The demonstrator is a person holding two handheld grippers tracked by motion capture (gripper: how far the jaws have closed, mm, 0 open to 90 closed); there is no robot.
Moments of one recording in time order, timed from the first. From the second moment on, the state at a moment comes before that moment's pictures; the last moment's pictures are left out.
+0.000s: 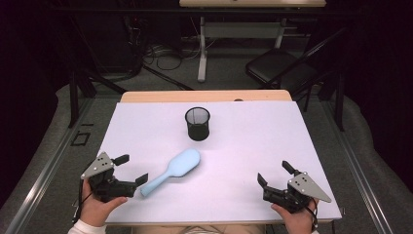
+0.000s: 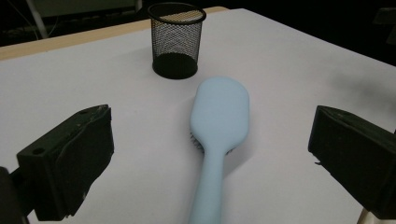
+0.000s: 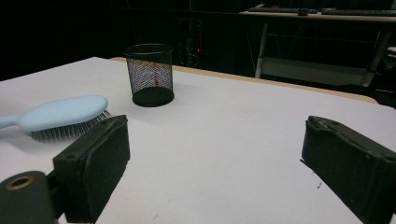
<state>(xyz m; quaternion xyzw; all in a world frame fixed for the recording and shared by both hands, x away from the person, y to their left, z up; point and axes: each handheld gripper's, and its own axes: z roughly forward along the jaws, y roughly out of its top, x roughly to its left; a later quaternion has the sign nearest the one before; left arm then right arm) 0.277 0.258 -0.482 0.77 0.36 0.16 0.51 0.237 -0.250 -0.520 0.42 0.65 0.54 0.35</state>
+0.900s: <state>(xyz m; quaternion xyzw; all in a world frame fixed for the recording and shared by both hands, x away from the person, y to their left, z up) 0.297 0.253 -0.473 0.80 0.38 0.12 0.44 0.236 -0.250 -0.519 0.42 0.65 0.54 0.35</state>
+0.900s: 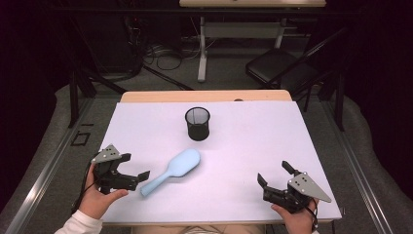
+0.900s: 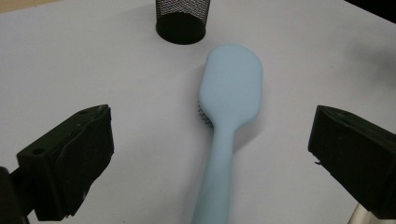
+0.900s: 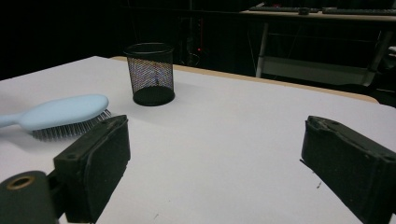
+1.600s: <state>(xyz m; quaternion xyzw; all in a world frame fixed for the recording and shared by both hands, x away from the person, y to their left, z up) 0.307 0.245 -0.469 0.84 0.39 0.12 0.36 0.237 -0.250 -0.519 0.42 0.65 0.54 0.35</state>
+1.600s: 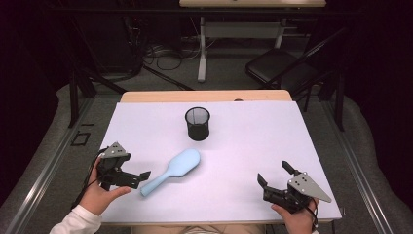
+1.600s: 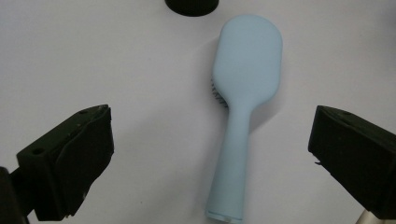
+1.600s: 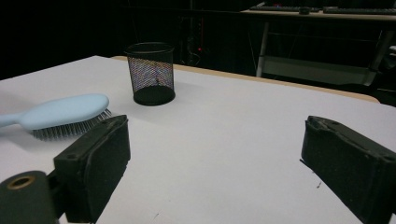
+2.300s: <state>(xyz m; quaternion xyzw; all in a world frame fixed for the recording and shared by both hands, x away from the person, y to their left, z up) 0.314 0.234 -0.465 0.86 0.39 0.12 0.32 0.237 -0.251 -0.519 0.41 0.65 0.54 0.35</state>
